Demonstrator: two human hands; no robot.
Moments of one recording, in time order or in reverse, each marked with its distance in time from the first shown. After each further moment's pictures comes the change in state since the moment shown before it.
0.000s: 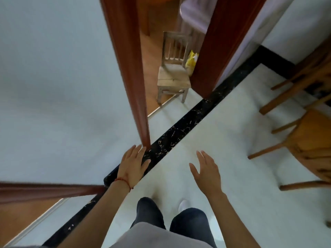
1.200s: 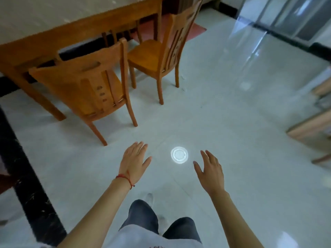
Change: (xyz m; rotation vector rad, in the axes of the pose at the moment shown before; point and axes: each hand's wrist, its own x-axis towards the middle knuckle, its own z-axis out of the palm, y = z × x) left_hand -0.092 0.507 0.227 0.334 -0.516 1.460; right_hand -0.363 0.305 -0.024 0.442 0.701 1.401
